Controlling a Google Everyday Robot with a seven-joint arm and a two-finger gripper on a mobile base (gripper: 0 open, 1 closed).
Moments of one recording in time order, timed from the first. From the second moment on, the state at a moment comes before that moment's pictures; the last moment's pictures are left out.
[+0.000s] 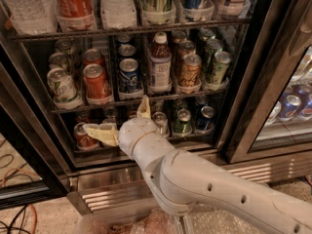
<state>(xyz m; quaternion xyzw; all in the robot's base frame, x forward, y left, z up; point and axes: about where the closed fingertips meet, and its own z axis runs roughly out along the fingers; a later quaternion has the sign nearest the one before) 0.529 0.099 0.829 -0.23 0.70 0.19 0.65</state>
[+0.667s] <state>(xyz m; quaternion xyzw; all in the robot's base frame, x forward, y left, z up) 0.548 0.098 0.819 -0.20 0.69 0.18 0.67</state>
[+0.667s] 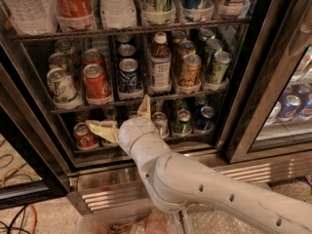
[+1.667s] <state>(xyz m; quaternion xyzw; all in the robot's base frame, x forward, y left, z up) 0.580 0.079 0.834 -0.19 0.67 0.13 0.71</state>
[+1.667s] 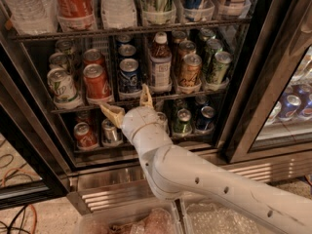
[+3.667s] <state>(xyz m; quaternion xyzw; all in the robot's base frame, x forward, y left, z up) 0.608 0.069 0.833 -0.16 0.67 0.10 0.72</state>
